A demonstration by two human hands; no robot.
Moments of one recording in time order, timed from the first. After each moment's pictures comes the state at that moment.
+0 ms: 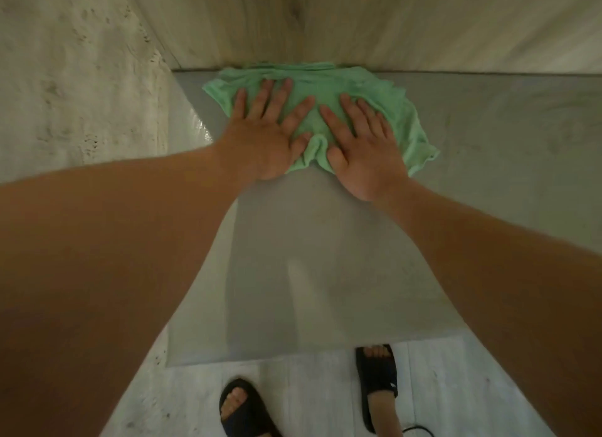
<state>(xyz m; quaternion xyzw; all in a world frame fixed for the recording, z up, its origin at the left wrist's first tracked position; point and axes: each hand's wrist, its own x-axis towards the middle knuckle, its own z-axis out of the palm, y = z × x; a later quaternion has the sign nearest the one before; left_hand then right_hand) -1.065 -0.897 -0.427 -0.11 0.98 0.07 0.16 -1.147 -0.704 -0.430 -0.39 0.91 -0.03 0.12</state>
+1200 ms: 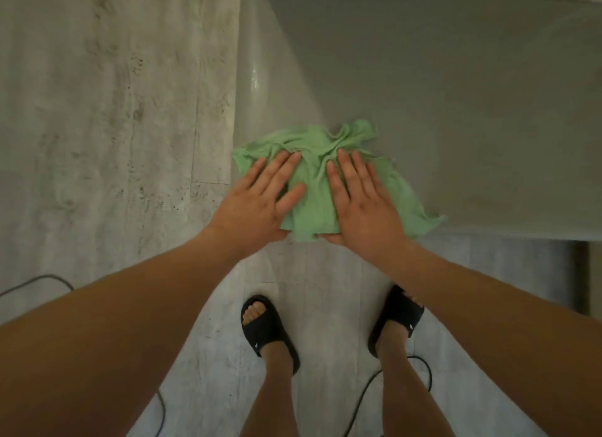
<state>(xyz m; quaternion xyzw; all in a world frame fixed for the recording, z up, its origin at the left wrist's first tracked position) -0.755 -0.819 -0.448 0.05 1.00 0.03 0.02 -0.899 -0.614 -0.445 -0.54 0.84 0.05 0.04</state>
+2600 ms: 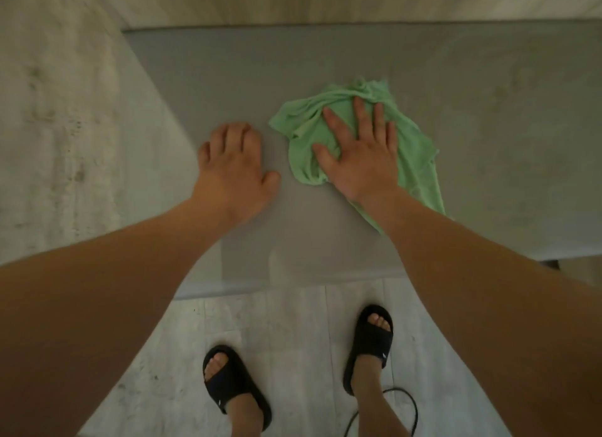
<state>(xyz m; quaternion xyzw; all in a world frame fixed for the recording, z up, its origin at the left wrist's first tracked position) -0.967 -0.766 -0.393 -0.22 0.96 0.13 0.09 -1.110 -0.591 -0.436 -0.26 0.95 -0.07 0.13</state>
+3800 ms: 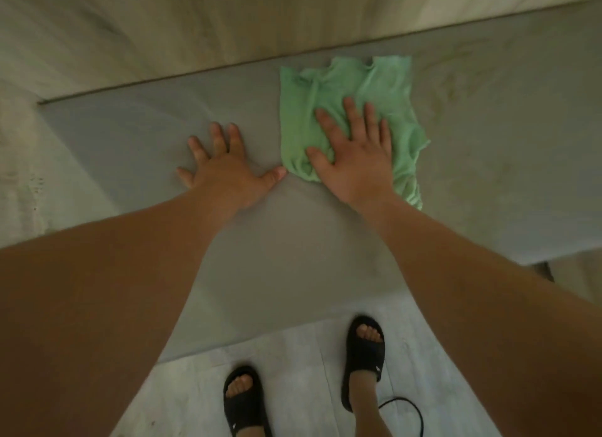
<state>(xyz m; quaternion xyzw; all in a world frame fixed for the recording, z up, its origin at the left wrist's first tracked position) -1.108 -0.728 -0.413 -0.31 0.89 0.16 0.28 -1.202 -0.529 -0.437 -0.23 0.96 -0.09 0.10</state>
